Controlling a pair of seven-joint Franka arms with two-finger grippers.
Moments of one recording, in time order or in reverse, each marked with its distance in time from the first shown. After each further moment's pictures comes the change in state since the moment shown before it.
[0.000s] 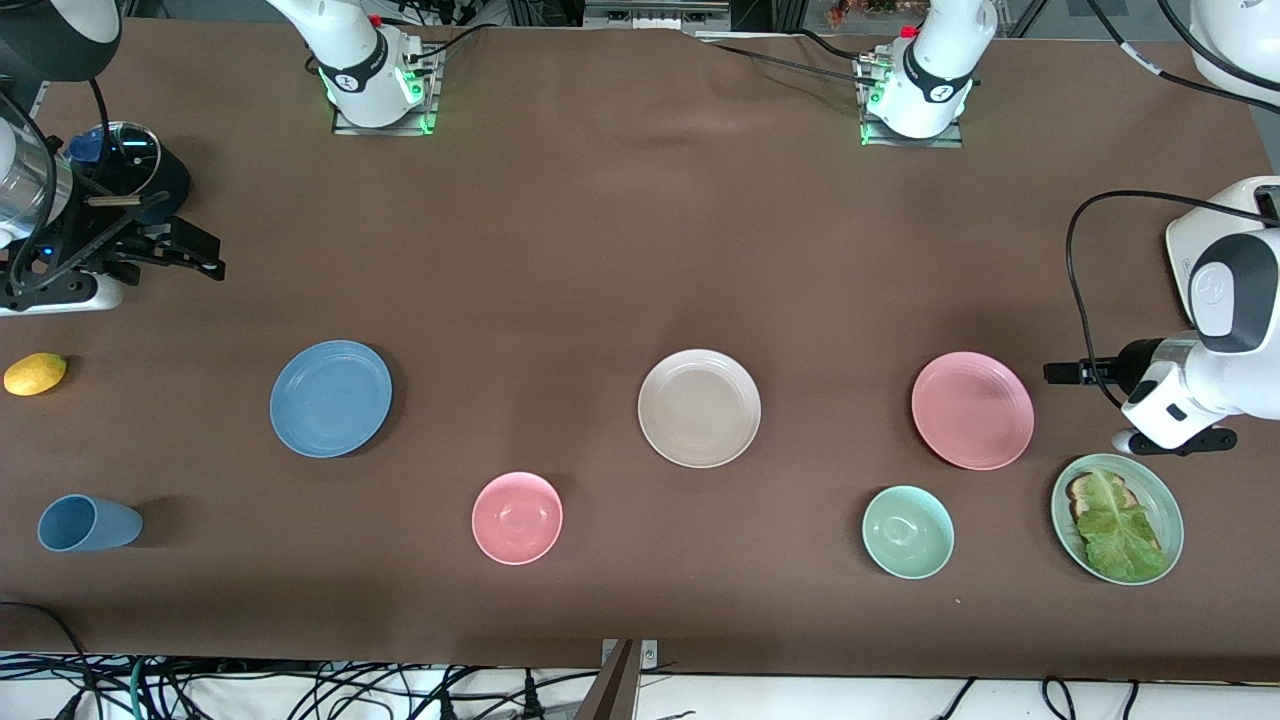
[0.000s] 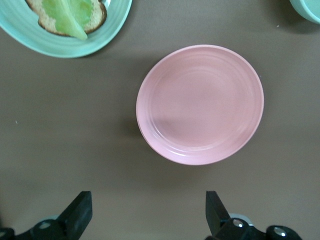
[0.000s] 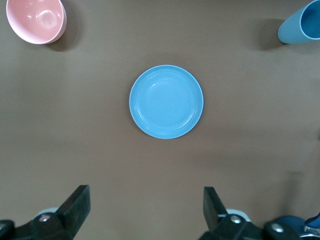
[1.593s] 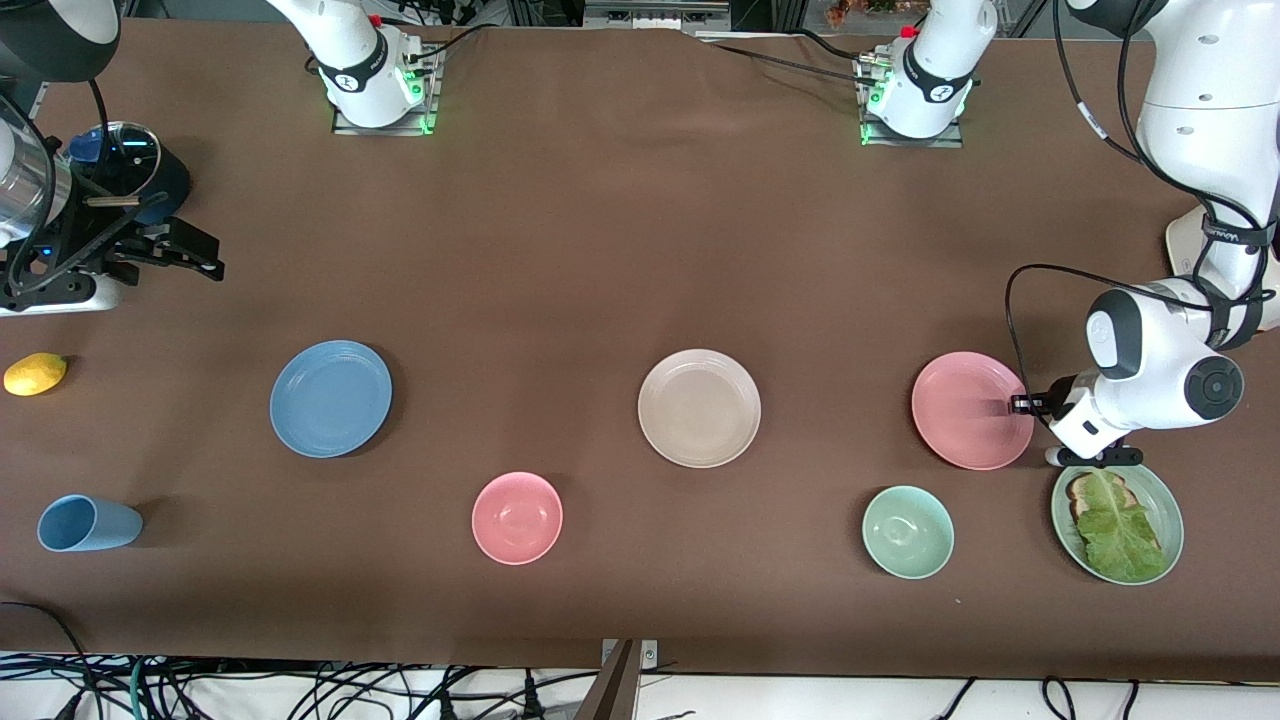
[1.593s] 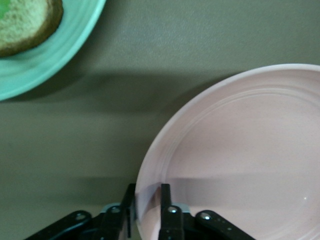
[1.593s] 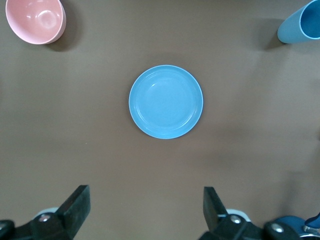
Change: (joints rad) left arm 0.035 0.165 -0.013 -0.209 -0.027 0.486 0.049; right arm 0.000 0.000 -0.001 -0.001 0.000 0.001 0.000
